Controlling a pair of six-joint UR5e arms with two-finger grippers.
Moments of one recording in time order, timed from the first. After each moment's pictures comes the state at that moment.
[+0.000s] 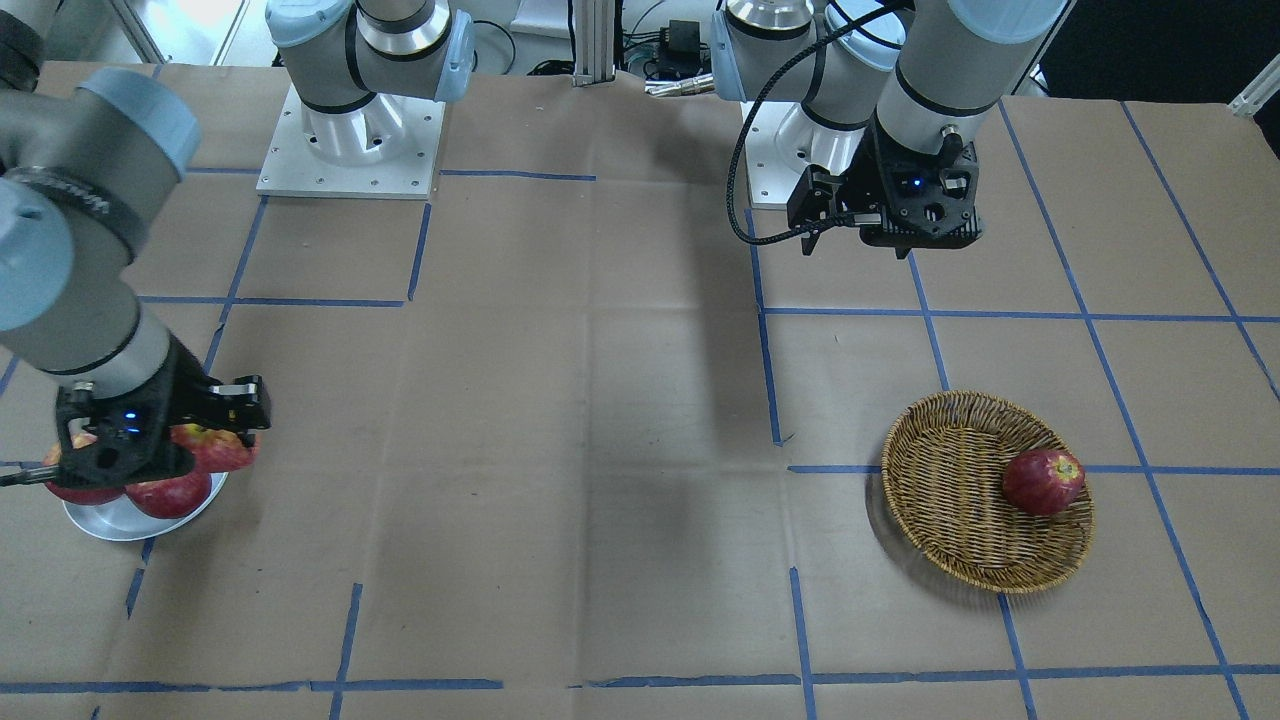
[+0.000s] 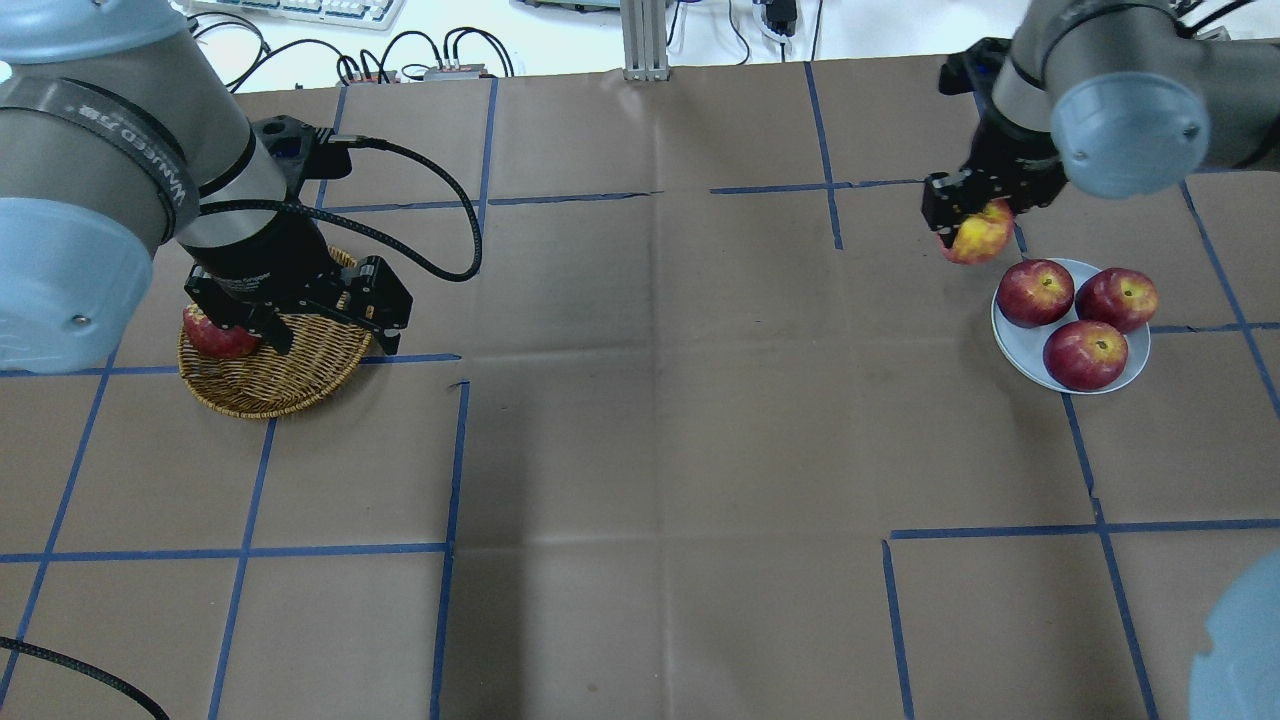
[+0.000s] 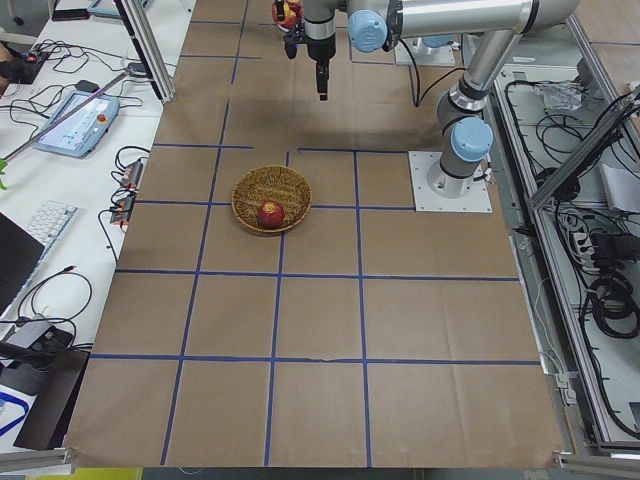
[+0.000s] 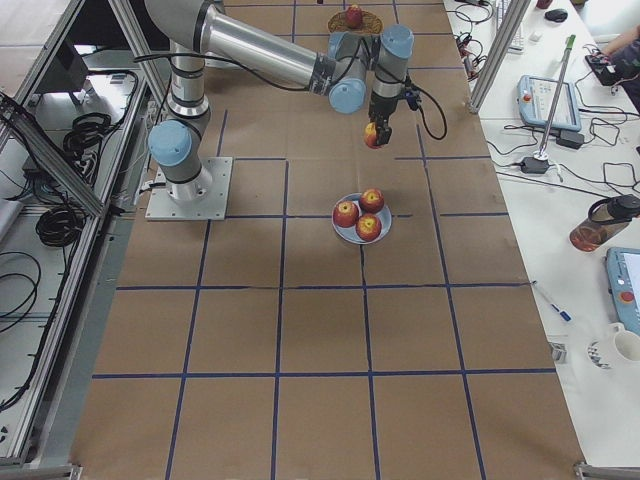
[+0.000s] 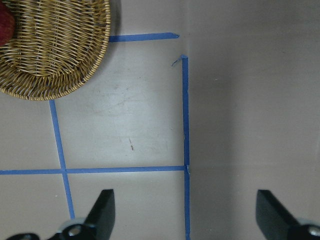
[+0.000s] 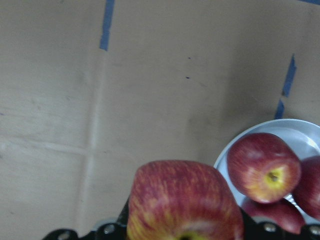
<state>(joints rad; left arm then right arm) -1.55 -1.49 -1.76 -1.55 1.60 0.06 1.35 -1.29 1.65 -1.89 -1.60 -0.43</state>
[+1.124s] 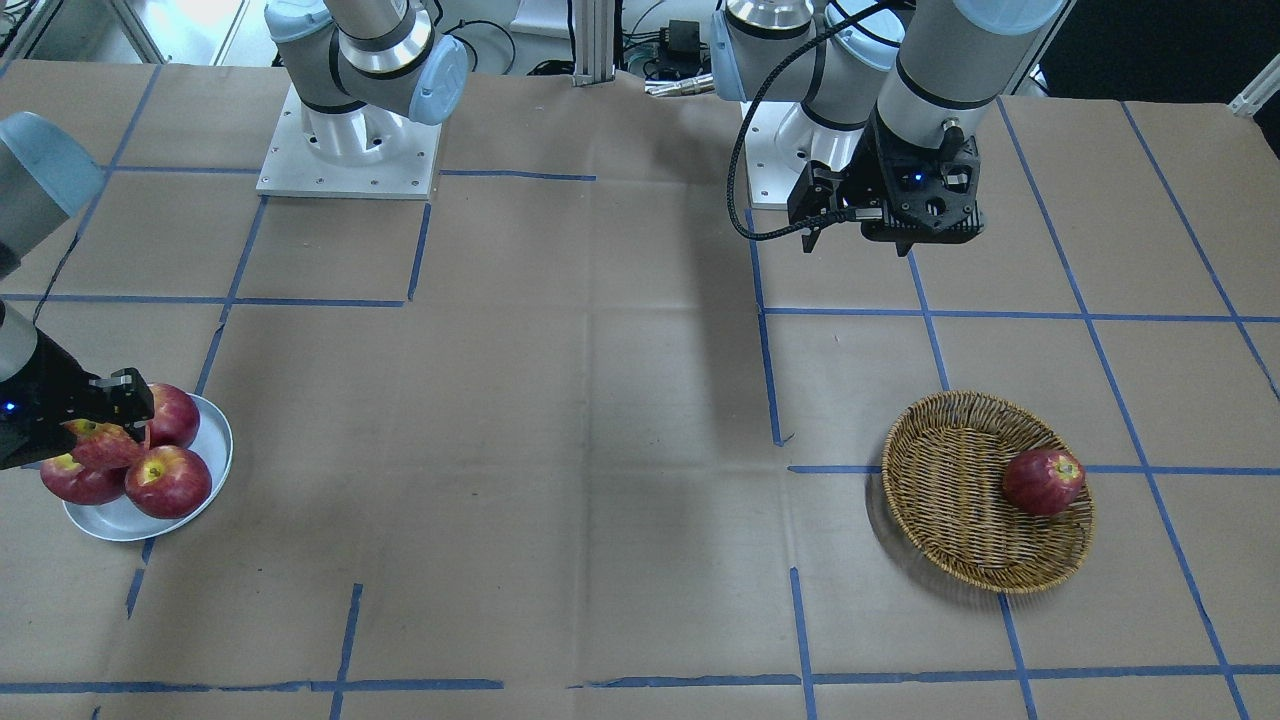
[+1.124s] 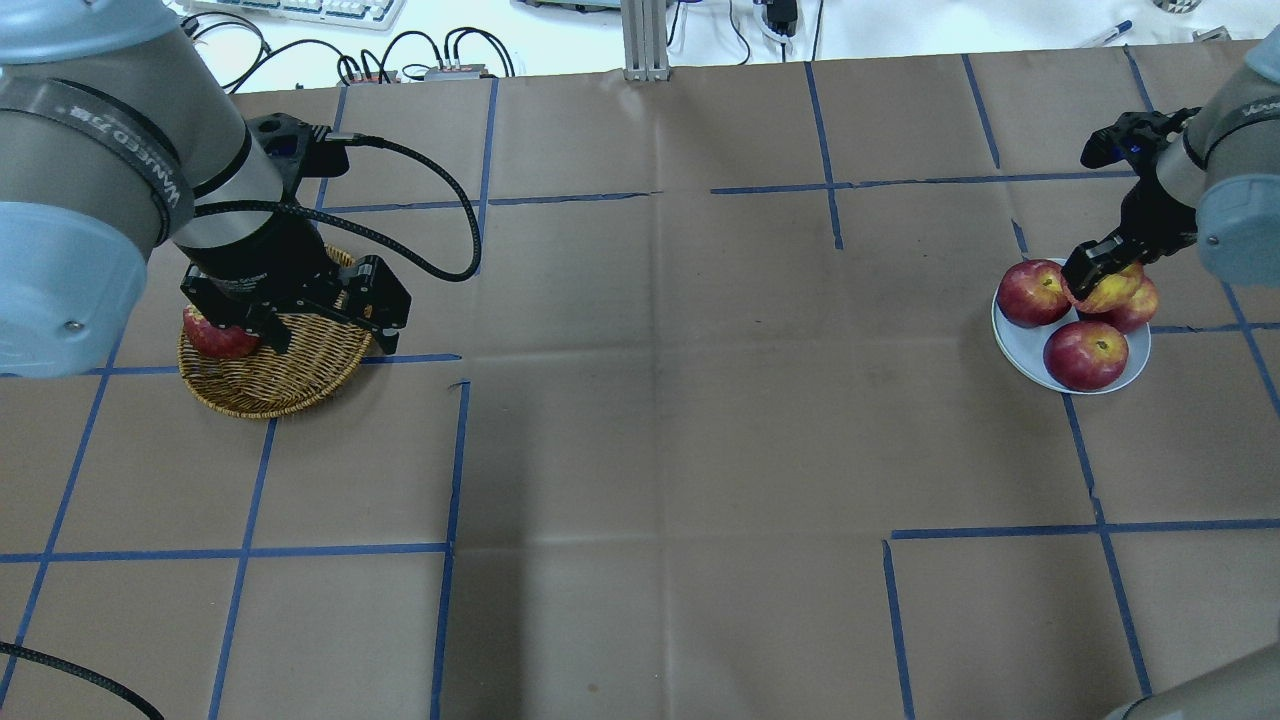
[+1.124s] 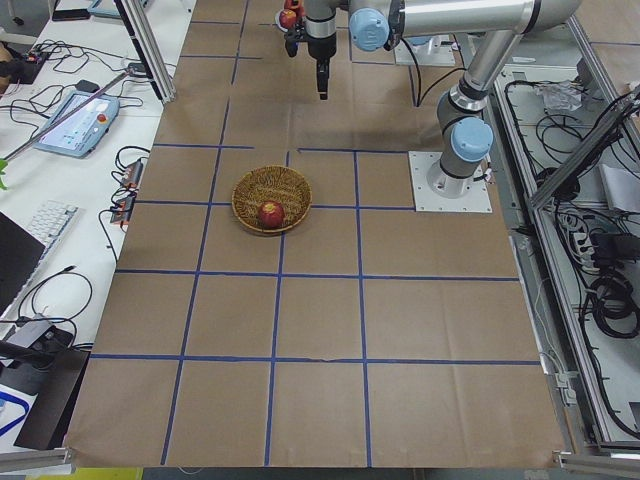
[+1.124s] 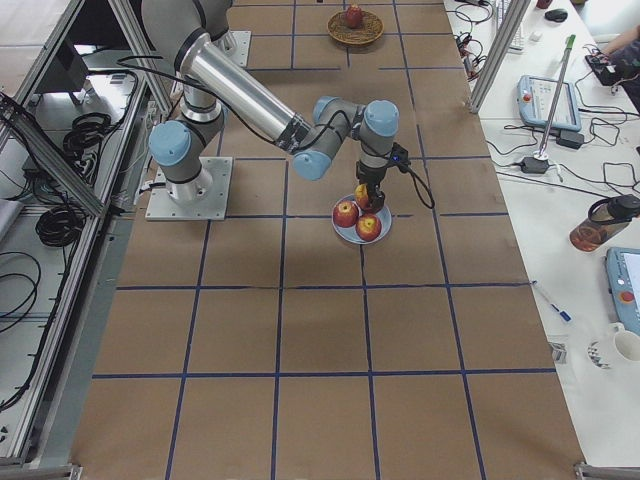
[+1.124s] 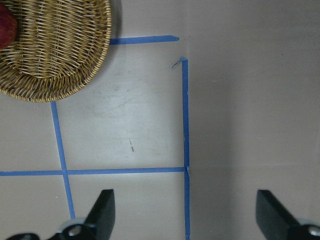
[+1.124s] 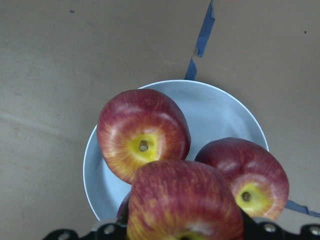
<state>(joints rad) -1.55 -1.48 -1.76 -1.55 1.60 0.06 1.13 -1.28 1.82 -2.13 -1.58 -0.76</state>
